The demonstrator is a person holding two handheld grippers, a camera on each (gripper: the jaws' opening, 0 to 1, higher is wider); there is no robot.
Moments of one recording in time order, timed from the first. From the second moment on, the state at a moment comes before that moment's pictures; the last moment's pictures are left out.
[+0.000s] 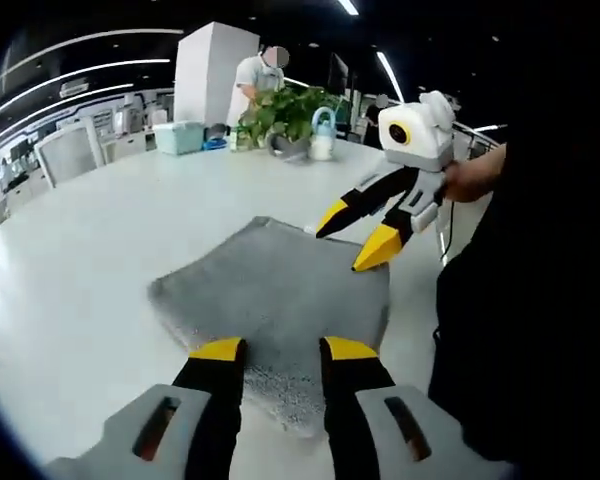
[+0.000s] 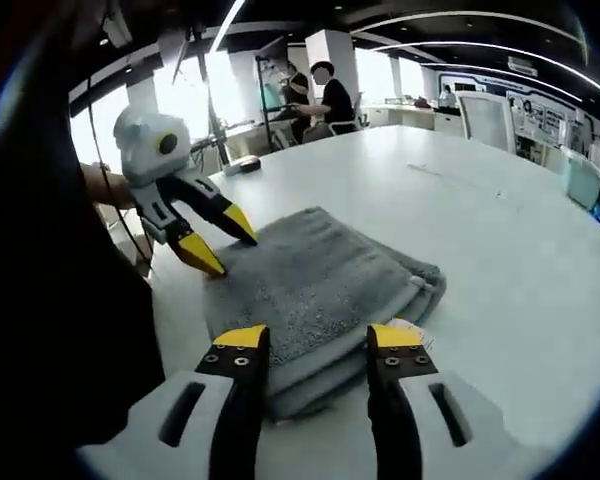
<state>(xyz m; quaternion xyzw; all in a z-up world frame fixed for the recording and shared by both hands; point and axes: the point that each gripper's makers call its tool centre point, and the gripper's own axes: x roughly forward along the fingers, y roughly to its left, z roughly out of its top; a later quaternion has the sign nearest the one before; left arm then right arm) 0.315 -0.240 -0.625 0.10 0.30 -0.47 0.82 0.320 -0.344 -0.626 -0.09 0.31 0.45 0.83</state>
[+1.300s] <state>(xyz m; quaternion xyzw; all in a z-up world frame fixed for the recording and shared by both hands) 0.379 -0.251 -0.634 0.13 0.27 -0.46 0.84 0.383 -0.363 -0.638 -0.07 0.31 0.43 0.85</state>
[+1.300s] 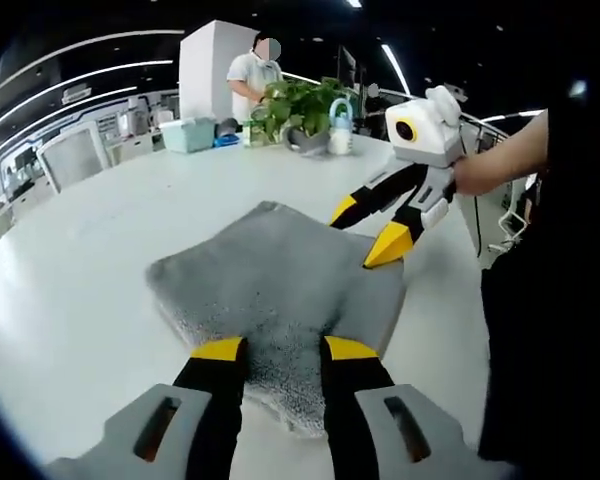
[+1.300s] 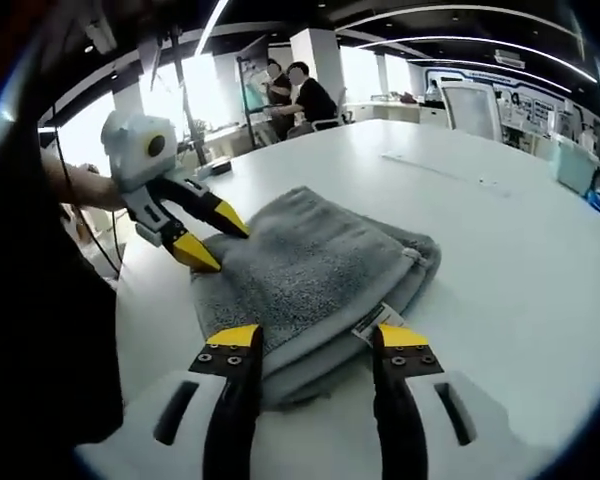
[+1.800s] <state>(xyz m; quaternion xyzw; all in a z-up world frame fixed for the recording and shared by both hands) 0.422 -0.257 -0.634 0.10 0.26 -0.46 0.85 0.429 -0.380 -0.648 -0.03 0.31 0.37 0.87</state>
